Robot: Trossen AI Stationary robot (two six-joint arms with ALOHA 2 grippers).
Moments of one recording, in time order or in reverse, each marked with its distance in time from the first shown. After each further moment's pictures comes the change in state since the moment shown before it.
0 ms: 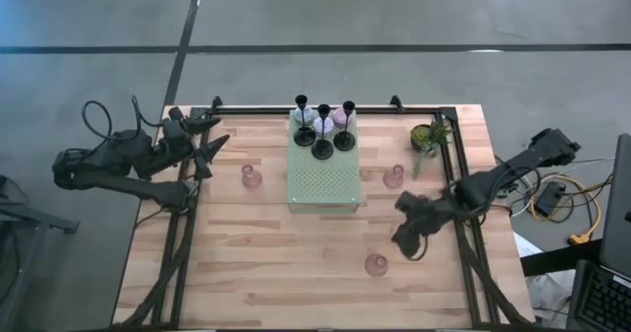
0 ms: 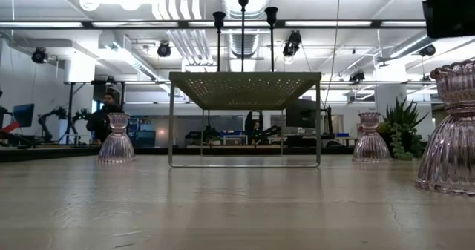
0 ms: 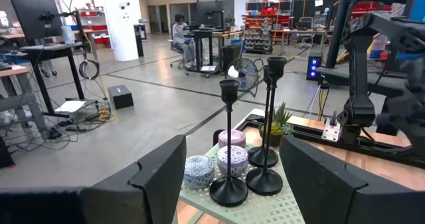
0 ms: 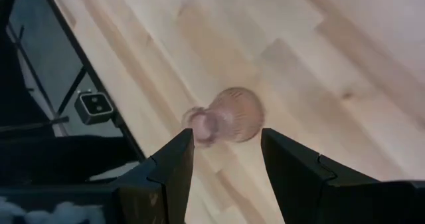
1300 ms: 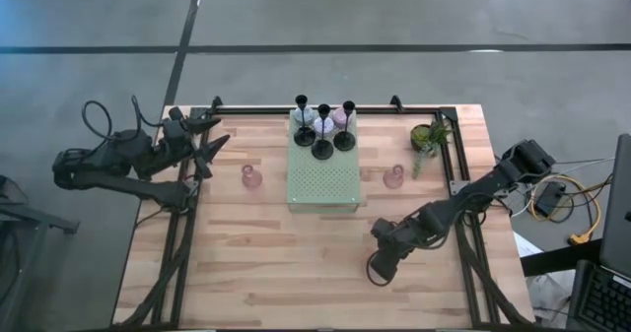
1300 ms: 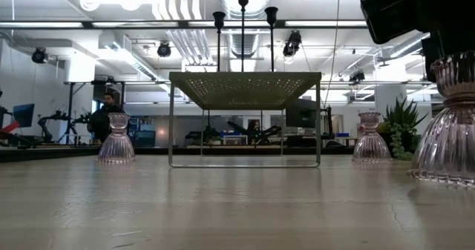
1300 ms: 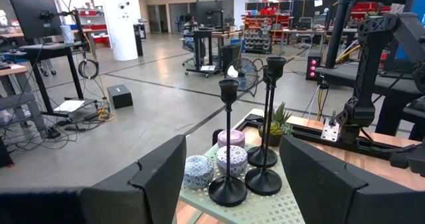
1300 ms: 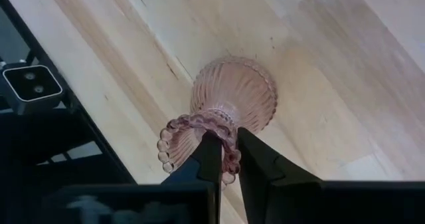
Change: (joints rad) left arm 0.000 0.000 0.001 -0.001 0.001 -0.003; right arm 0.027 0.368 0.003 0.225 -0.132 0.009
